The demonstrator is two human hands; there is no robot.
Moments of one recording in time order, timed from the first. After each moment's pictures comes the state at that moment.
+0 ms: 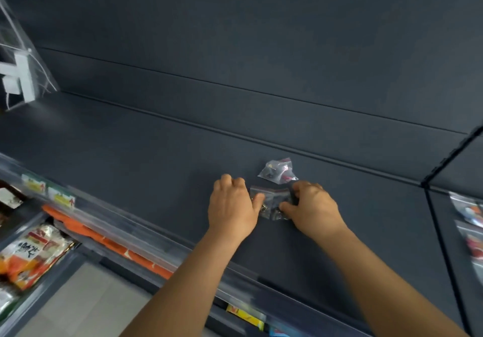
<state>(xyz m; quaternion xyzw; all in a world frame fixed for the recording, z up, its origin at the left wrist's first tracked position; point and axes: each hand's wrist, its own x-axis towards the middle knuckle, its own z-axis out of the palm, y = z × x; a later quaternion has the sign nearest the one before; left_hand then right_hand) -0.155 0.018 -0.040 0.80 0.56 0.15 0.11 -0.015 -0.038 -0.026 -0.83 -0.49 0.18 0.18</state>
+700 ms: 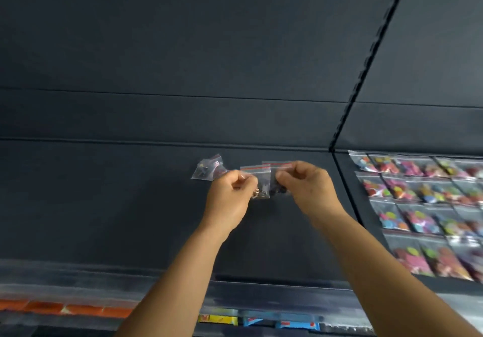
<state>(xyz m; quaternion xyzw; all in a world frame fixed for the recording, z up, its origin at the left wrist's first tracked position) -0.084 -0.029 -0.013 0.69 0.40 0.27 0.54 0.033 -0.118 0.005 -0.76 -0.27 0.23 0.54</state>
